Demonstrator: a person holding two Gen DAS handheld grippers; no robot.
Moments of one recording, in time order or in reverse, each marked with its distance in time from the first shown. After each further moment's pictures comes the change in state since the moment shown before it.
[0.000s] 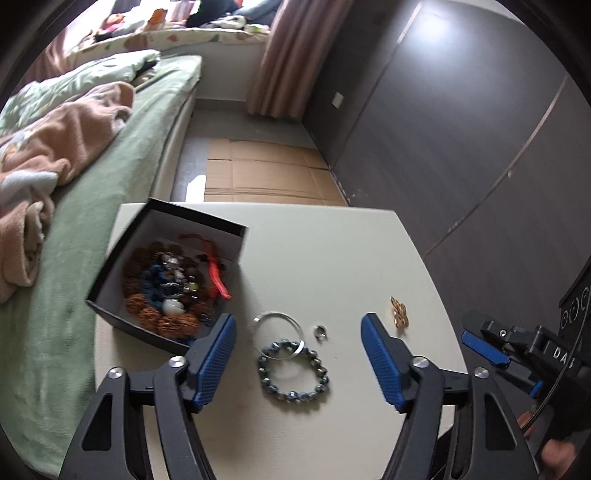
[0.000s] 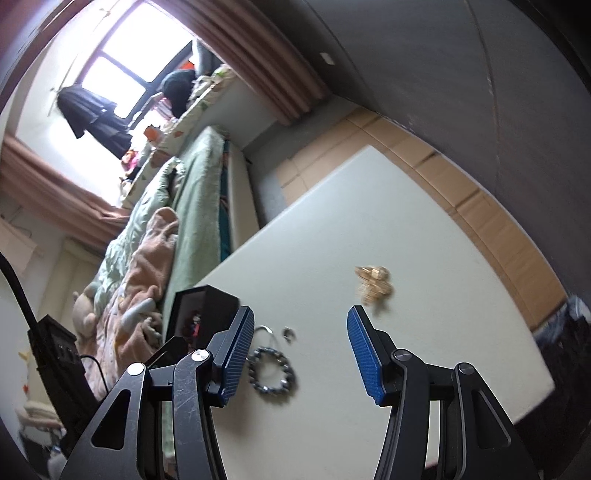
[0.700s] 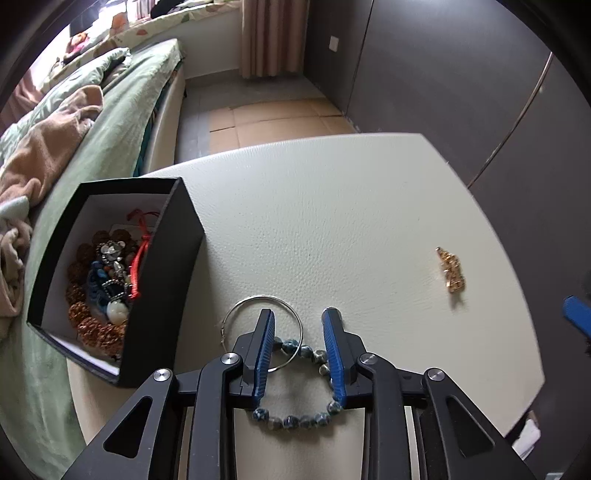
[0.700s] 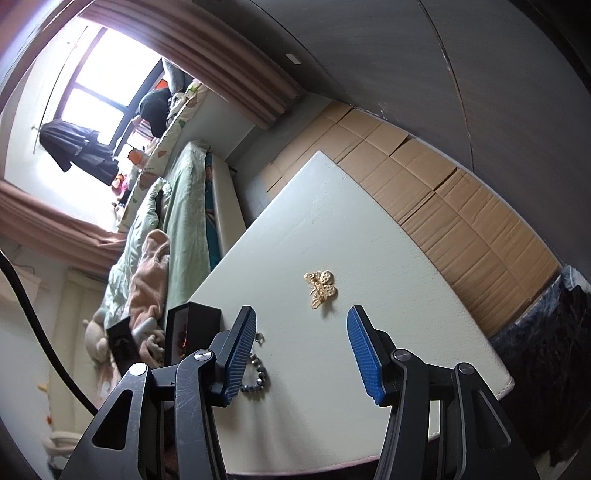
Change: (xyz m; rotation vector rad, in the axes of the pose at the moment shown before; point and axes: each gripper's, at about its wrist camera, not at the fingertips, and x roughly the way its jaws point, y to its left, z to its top) left arm 0.087 -0.029 -0.010 0.159 0.176 0.188; right arm -0.020 -0.042 0.008 0.107 -0.004 0.019
